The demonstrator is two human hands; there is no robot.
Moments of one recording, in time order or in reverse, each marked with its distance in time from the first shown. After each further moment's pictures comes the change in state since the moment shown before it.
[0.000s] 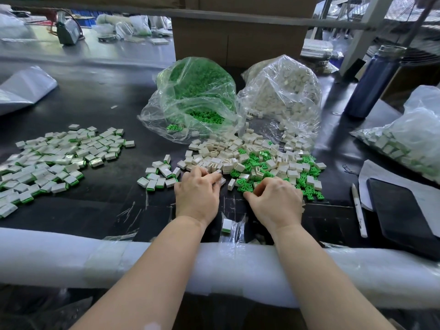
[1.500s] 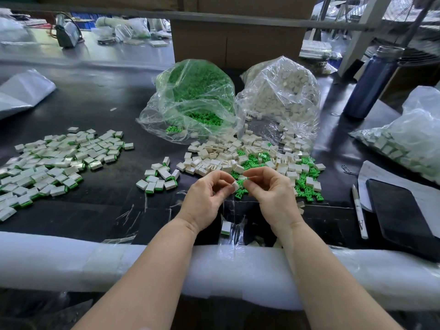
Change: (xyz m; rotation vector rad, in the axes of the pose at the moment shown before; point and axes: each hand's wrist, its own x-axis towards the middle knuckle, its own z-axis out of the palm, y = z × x) left_hand -0.003 0.003 -0.010 -0.732 -0.251 0.102; right_hand 0.000 -0.003 -0.009 0.996 -0.091 -0.056
